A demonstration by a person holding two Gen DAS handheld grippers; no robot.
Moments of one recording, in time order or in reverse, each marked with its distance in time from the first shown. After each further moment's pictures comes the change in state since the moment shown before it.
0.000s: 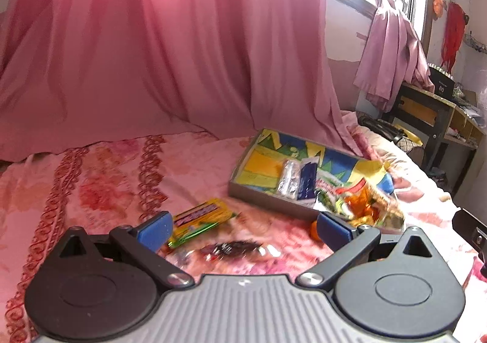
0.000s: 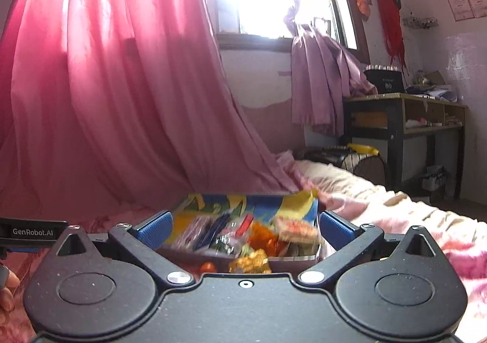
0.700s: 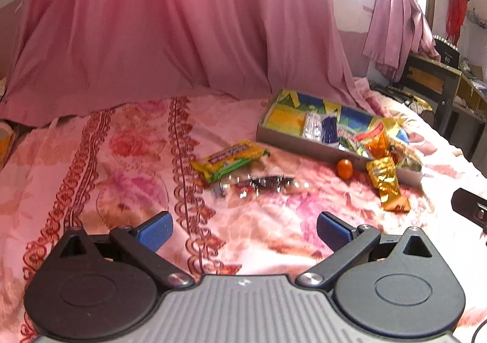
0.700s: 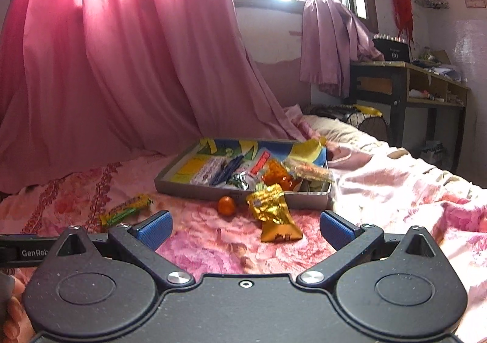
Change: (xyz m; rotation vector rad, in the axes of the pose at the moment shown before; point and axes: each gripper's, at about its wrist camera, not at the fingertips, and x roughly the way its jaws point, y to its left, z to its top) left arm -0.020 0.032 -0.066 0.038 0.074 0.040; right arm -0.029 0.038 -0.042 -0.045 0.169 -0.010
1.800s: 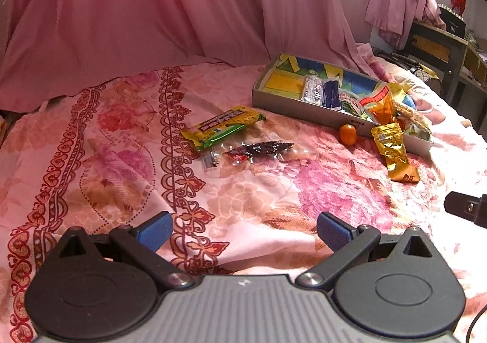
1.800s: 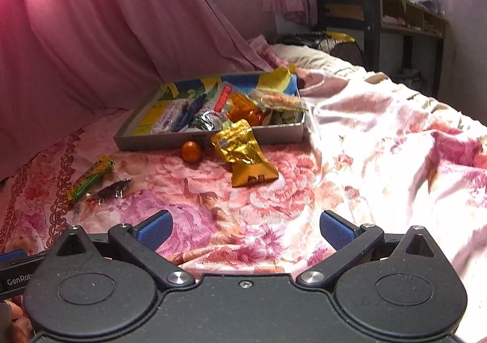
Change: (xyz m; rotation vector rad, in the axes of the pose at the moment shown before) left arm 0.027 -0.015 -0.005 0.039 0.123 0.021; right arm 0.044 -0.029 -0.007 0.137 0.261 -0.091
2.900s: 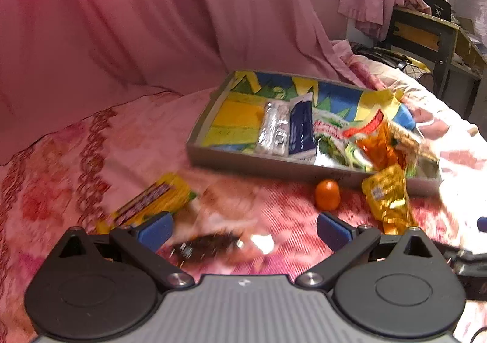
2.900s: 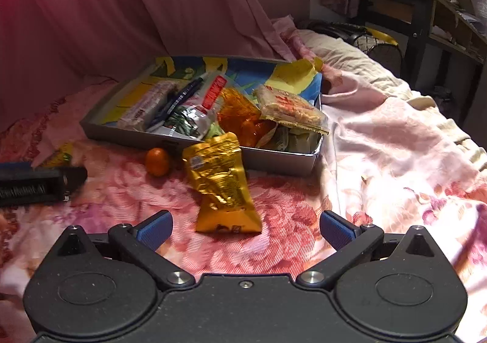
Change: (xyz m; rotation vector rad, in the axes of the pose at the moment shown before) left arm 0.102 -0.065 0.090 0.124 -0.016 -0.061; right arm 0.114 -0.023 0.065 -0.191 0.098 0.037
